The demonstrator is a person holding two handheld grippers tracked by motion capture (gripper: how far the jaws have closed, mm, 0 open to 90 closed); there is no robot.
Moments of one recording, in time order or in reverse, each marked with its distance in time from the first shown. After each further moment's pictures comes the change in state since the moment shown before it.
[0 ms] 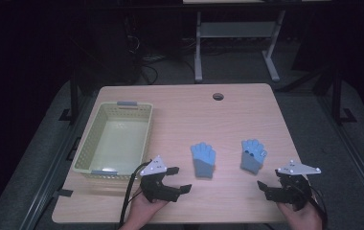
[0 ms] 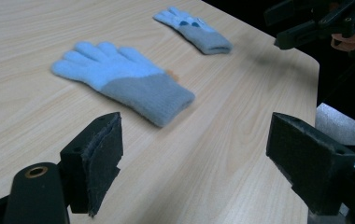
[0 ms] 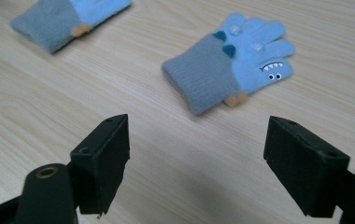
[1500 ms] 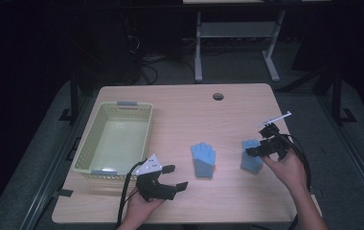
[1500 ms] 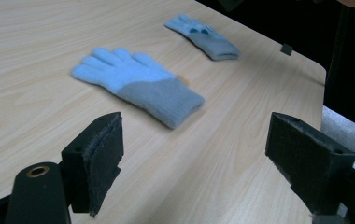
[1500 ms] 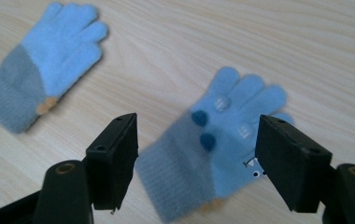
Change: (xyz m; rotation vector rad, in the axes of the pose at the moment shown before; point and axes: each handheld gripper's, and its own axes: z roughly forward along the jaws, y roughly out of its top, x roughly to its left) left arm 0.003 0.002 -0.010 -0.028 0.031 -0.010; right arm -0.038 0.114 0.062 0.262 0.096 0.049
